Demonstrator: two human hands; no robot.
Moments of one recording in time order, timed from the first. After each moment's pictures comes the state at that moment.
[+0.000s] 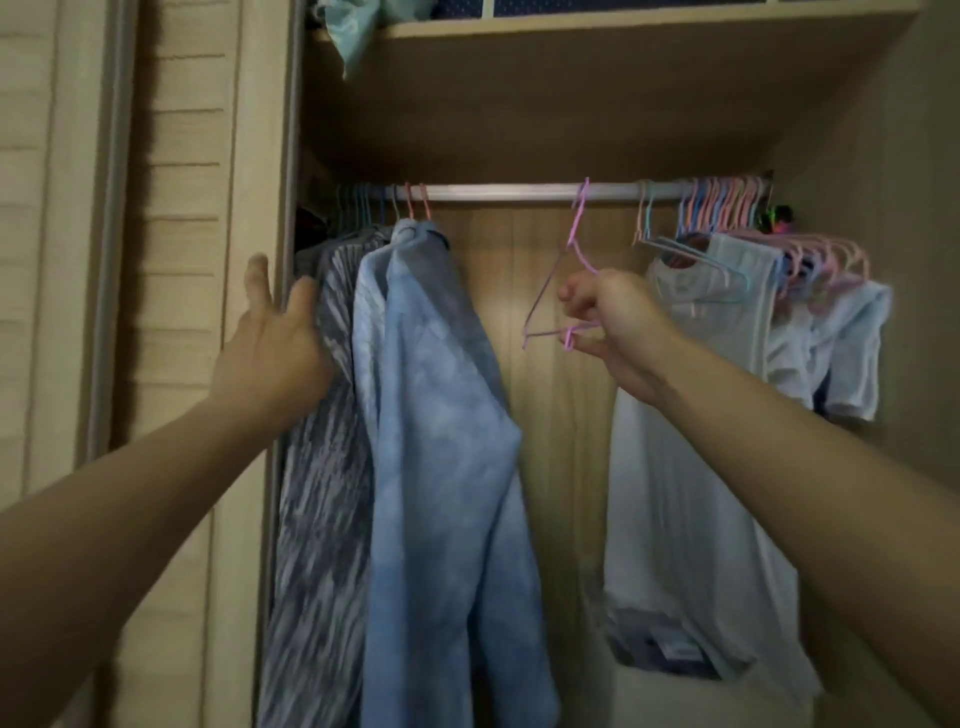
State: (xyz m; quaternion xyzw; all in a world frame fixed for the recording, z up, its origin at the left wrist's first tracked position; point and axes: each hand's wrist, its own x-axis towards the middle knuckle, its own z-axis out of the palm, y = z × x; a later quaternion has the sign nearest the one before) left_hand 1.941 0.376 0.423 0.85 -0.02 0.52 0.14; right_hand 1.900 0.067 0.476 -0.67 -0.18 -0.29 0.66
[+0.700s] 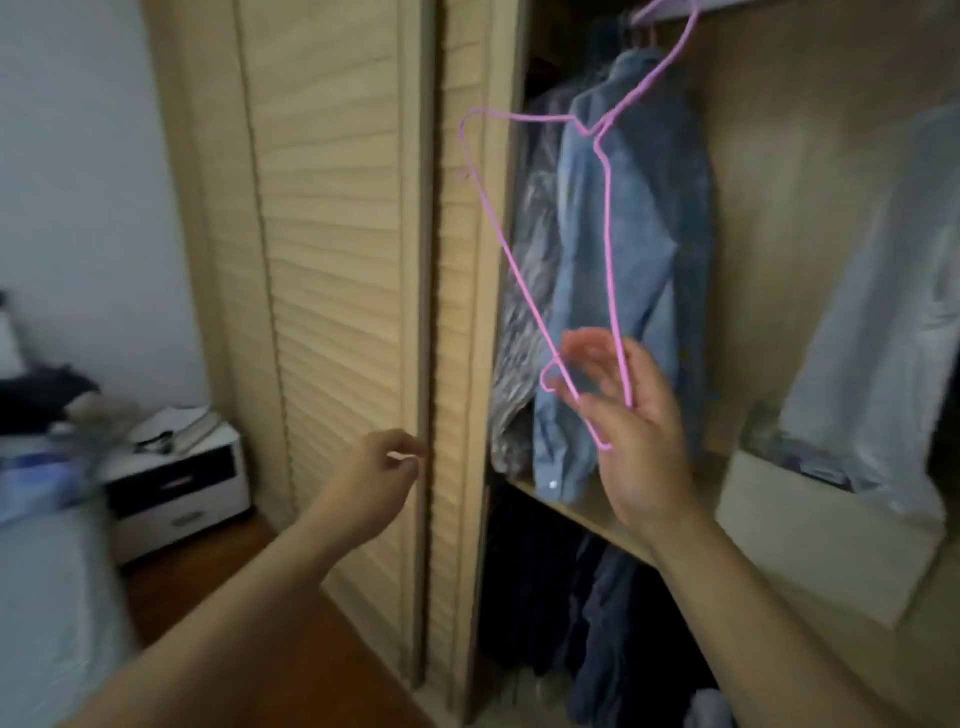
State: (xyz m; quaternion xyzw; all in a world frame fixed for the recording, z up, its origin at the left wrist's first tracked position) left_hand 1.549 0.289 0.161 0.86 0.20 0.25 0.40; right_hand 1.647 0.079 0.222 -0.49 -0.41 -0.04 0.77
